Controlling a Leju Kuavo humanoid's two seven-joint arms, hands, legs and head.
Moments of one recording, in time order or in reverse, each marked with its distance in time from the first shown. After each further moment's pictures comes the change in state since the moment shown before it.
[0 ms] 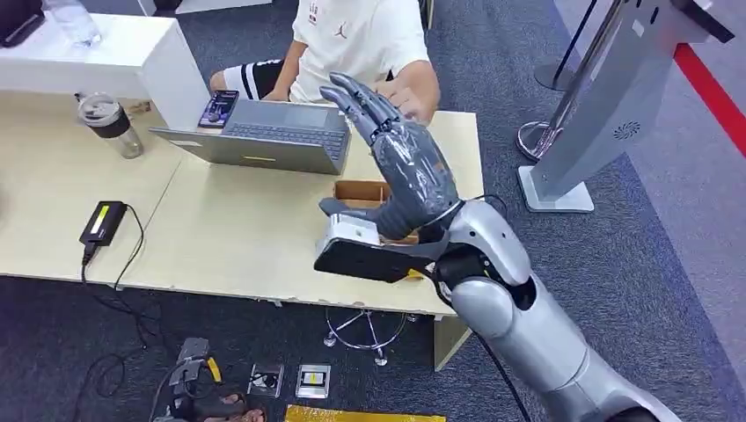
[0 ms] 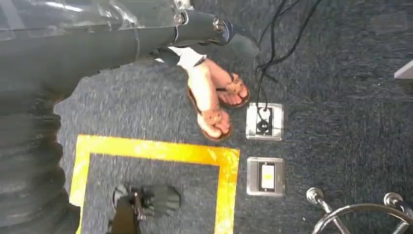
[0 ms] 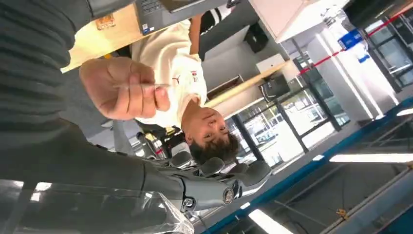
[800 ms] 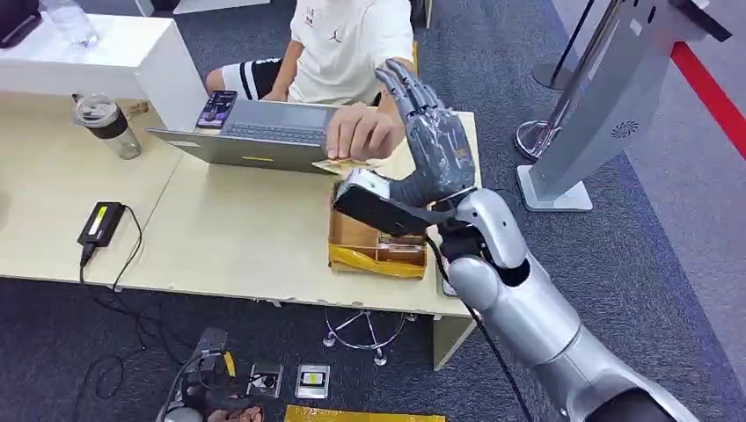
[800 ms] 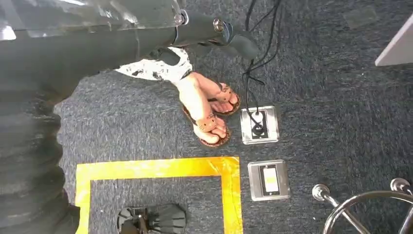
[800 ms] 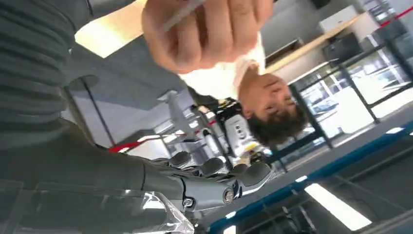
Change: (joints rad) left arm -0.044 -0.025 -0.014 0.020 -0.171 0.014 0.066; right arm -0.043 -0.019 -0.006 0.227 0.092 -0.220 0.072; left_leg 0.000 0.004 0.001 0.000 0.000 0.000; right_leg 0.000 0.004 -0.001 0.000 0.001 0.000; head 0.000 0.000
